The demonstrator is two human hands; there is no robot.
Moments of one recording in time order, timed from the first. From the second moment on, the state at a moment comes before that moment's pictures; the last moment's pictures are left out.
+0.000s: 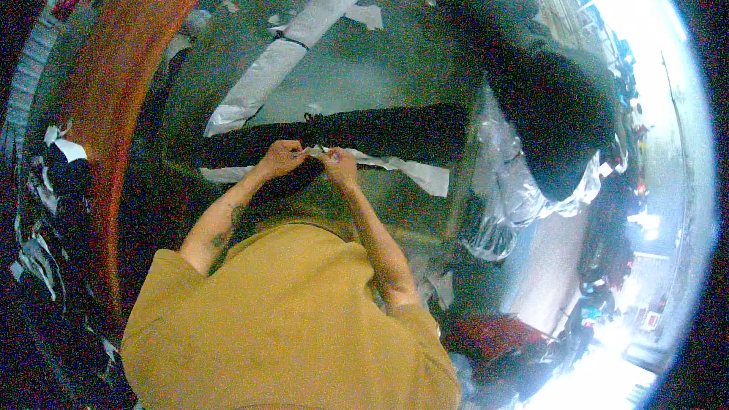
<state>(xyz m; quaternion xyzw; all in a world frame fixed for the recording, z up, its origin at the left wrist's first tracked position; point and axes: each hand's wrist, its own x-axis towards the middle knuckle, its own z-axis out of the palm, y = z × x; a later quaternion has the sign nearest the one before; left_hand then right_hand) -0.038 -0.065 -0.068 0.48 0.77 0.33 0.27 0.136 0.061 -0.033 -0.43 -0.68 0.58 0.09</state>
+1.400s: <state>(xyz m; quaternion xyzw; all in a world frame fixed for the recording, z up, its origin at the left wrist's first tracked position) 0.036 -0.045 0.024 0.66 0.65 0.33 0.19 0.473 0.008 -0.043 -0.66 -0.63 0.38 0.16</state>
